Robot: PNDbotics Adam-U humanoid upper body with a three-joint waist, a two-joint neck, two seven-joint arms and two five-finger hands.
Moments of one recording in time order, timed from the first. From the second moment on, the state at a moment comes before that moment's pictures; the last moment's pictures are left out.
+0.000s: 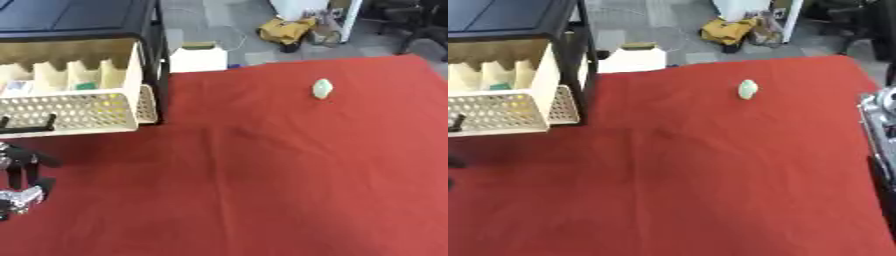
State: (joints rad) left arm -0.44 0.94 -0.26 -1.99 -0.49 0.21 -0.78; right arm -0.47 -0.55 -0.15 -1.98 0.15 0.15 -0.60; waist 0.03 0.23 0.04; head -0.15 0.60
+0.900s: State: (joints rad) left arm -0.55 0.89 -0.28 -1.80 -0.55 0.24 -0.77; right arm -0.47 -0.54 -0.15 -1.98 0.16 0.17 -0.59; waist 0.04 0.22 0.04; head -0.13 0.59
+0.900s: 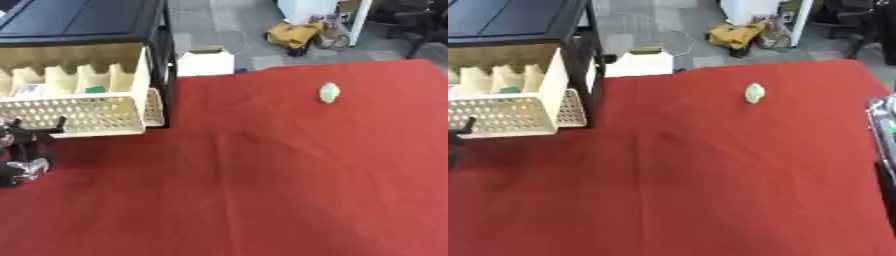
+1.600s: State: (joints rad) left arm -0.63 0.84 -0.29 -1.69 -0.57 0.22 -0.74; right arm -0.47 -0.53 -0.15 -1.98 0.16 0.18 -0.59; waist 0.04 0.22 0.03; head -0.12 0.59
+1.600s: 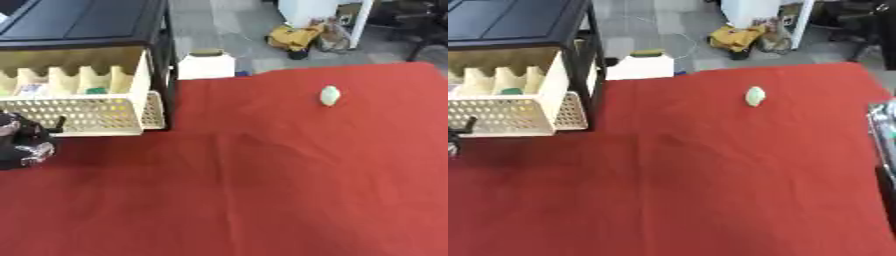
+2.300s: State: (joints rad) left arm -0.68 0.81 -0.29 -1.63 -0.55 0.21 -0.72; right arm -0.47 -0.53 -0.15 -1.98 0.15 0.19 -0.59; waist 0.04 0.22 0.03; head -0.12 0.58
